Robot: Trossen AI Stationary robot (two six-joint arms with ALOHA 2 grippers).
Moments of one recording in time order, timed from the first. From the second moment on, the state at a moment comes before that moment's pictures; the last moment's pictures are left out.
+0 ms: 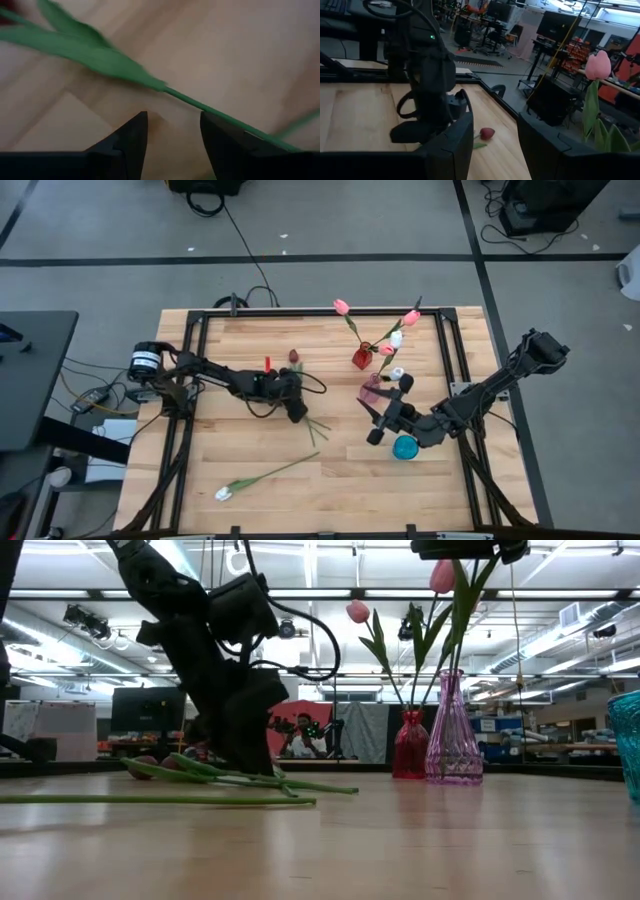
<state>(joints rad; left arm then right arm) 0.01 1.68 0.80 -0.12 -0.23 -0.63 0.55 1.31 0.74 0.31 1.13 -0.04</state>
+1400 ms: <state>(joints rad) 0.02 1.71 0.80 -0.04 -0.07 -0.87 0.55 1.31 0.74 0.31 1.07 0.01</state>
